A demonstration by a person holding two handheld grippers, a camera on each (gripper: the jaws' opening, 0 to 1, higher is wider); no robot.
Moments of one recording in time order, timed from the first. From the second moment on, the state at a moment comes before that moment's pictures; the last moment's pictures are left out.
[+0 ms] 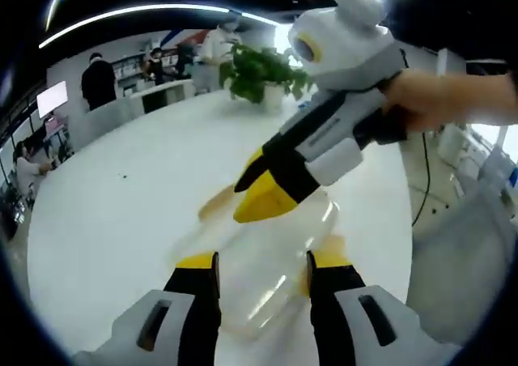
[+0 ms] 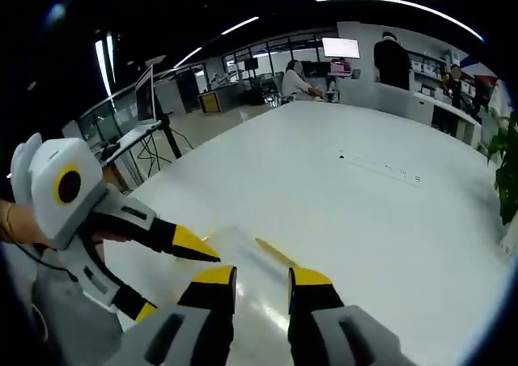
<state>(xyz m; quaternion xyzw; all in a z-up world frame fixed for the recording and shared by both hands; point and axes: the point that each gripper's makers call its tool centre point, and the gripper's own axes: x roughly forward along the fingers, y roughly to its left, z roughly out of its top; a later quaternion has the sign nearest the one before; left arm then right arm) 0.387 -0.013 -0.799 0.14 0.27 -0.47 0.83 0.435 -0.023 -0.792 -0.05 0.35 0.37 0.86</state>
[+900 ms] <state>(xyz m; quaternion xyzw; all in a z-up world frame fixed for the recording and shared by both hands) 0.375 -0.022 -0.814 0.28 0.22 -0.49 0.79 0.447 -0.012 -0.813 -0.22 0.38 0.54 0.72</state>
